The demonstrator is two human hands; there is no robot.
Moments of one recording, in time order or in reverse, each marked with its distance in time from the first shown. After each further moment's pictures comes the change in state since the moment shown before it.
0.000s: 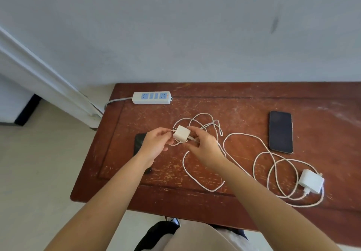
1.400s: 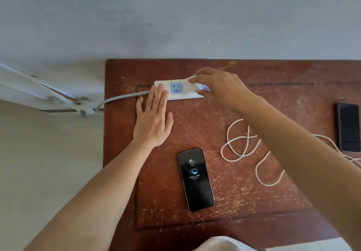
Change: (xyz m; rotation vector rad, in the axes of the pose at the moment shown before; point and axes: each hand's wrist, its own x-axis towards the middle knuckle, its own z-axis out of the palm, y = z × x) left_hand 0.282 -0.115 -0.154 0.977 -0.028 0.744; right_hand 0.284 -0.076 0.112 -0.853 -0.231 -0.036
